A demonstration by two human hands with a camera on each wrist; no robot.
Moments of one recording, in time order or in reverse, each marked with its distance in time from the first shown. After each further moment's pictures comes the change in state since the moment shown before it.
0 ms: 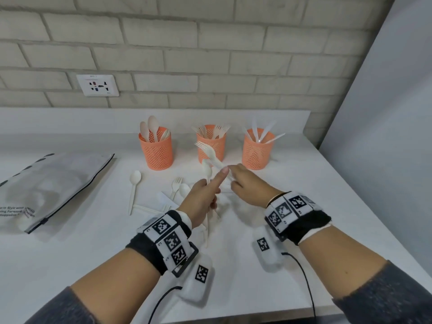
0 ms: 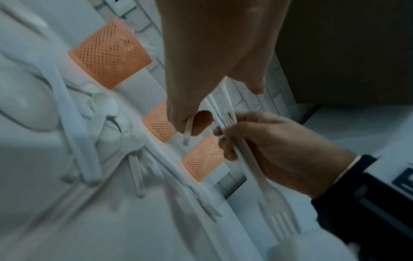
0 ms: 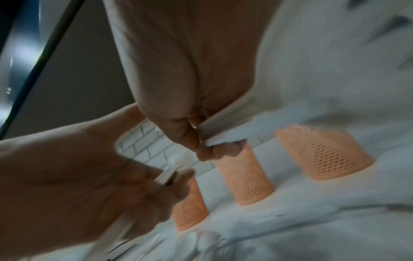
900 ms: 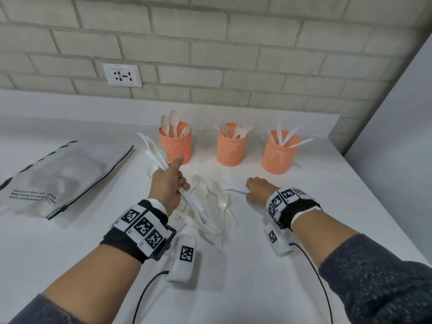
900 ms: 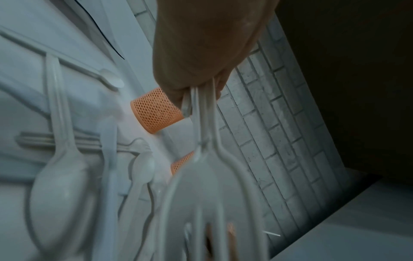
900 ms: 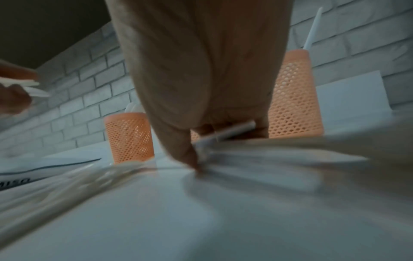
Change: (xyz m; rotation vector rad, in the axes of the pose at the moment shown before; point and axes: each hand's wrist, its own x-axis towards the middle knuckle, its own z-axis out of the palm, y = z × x) left_hand 0.024 0.010 -0.085 -0.533 0.421 0.048; right_hand 0.060 0.047 0.040 -0.407 -0.239 0.316
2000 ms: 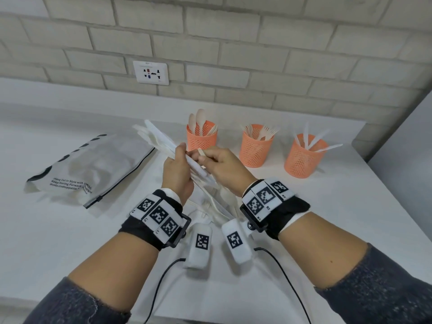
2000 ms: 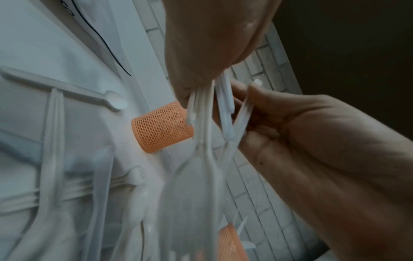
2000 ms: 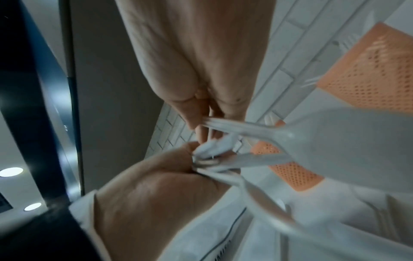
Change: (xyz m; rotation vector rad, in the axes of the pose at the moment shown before) left_hand 0.006 0.030 -0.028 -0.099 -0.020 0.133; right_hand -0.038 -0.161 -0.050 0.930 0.222 -0.508
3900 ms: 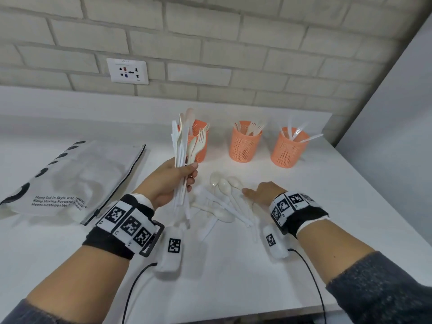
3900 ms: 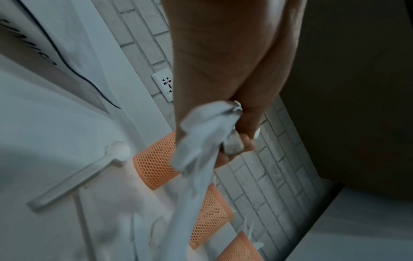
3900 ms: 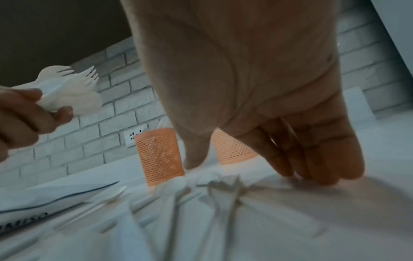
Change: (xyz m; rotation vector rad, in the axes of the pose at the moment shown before) left_hand 0.022 0.026 -0.054 0.434 -0.622 -0.204; right_hand -0.046 0.055 -0.031 -0.805 -0.098 0.932
